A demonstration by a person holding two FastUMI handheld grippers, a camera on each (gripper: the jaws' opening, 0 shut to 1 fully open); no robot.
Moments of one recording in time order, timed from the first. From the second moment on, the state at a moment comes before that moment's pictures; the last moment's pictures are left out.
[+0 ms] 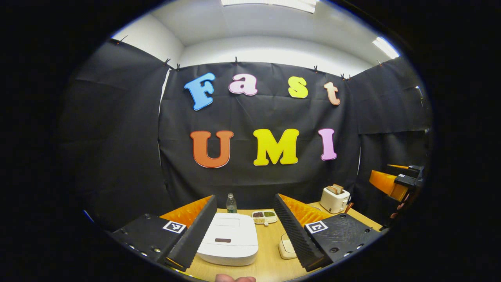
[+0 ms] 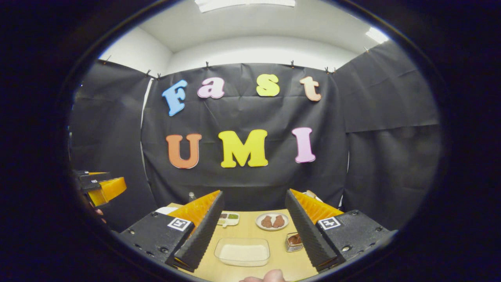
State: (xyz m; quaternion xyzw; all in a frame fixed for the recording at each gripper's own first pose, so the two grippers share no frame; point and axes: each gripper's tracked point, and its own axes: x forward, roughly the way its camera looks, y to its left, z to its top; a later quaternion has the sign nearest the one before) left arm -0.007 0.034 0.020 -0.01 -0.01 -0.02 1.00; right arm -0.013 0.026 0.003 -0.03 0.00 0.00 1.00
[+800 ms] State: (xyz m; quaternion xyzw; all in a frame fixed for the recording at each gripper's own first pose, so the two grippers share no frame) left arm -0.056 0.012 0.024 -0.01 -0.03 -0.05 1.00; right arm -0.066 0.036 -0.001 -0.04 0.01 -0.01 1.00
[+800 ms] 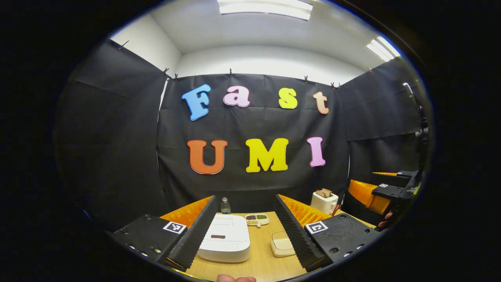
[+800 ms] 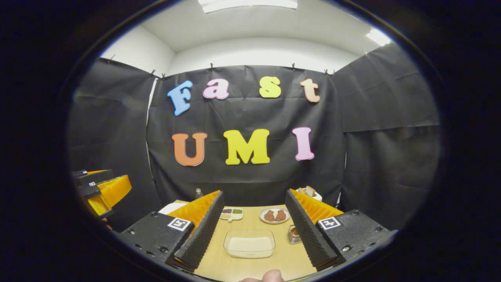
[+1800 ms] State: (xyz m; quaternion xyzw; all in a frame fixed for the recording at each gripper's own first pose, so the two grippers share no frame) left arm -0.038 0.002 0.029 -0.02 -0.02 -0.03 1.00; right arm -0.055 0.027 -0.007 -0.03 0.02 0.00 1.00
